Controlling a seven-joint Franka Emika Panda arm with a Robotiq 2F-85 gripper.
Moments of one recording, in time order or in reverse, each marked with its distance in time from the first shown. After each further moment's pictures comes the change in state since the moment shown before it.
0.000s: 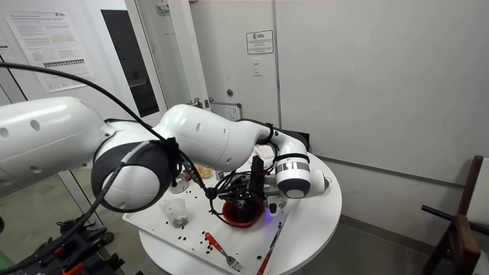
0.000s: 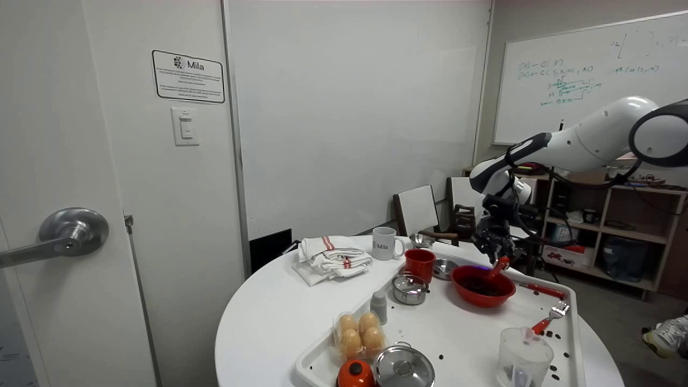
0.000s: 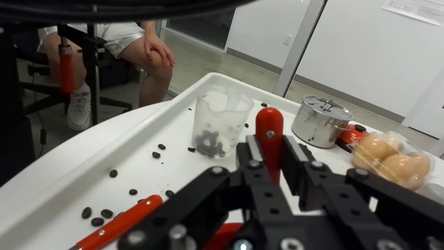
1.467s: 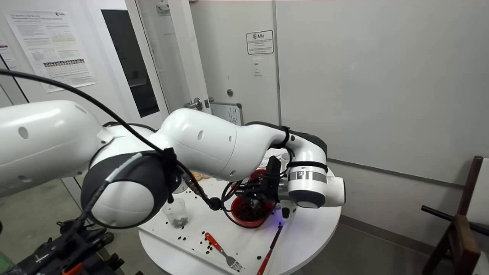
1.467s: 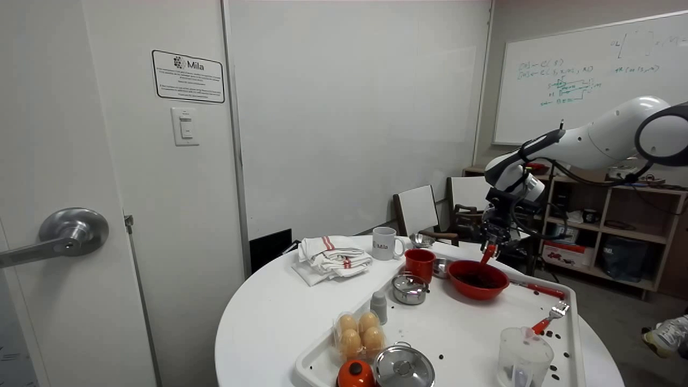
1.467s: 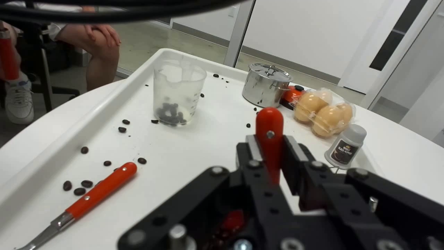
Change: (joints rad) arm -0.091 0.004 0.015 0.025 0.098 0.093 0.094
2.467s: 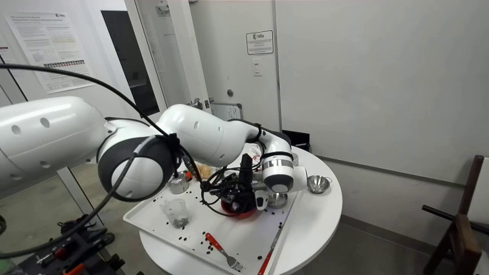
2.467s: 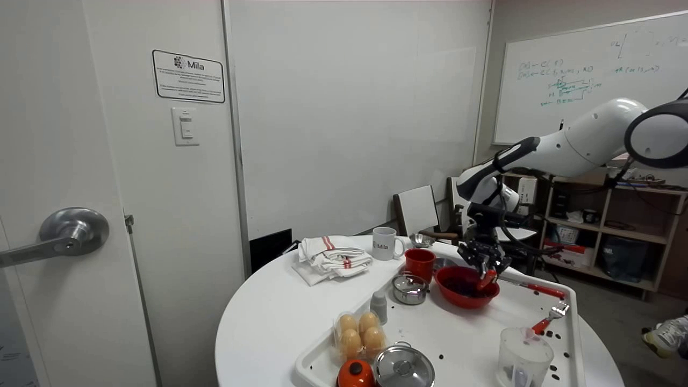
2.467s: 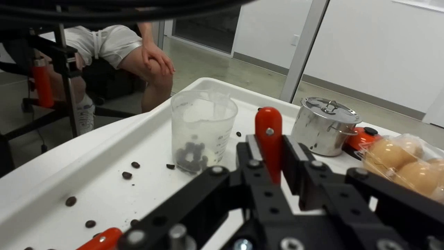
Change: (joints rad) arm 0.177 -0.001 -0.002 -0.064 -0.064 -0.047 -0.017
